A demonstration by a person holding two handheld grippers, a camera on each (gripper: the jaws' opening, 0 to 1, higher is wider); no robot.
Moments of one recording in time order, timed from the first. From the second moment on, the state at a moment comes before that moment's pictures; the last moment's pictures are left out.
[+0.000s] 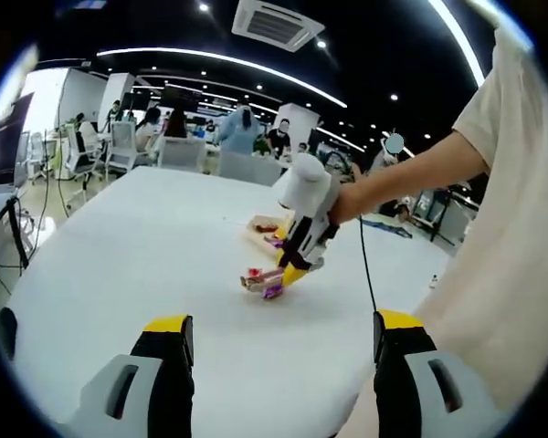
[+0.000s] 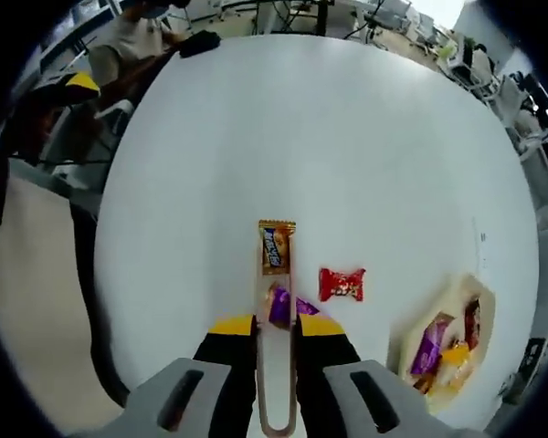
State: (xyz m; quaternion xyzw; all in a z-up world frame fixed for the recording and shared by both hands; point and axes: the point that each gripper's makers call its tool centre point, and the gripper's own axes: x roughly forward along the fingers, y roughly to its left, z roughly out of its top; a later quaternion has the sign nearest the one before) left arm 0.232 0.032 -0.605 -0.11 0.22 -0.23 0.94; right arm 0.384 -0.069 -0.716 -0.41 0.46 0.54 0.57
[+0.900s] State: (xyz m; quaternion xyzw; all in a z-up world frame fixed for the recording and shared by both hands) left arm 0.243 0.006 -0.598 -0.09 0.23 -0.27 0.93; right arm 0.454 -0.149 -0.680 -0.30 0.47 0.45 0.70
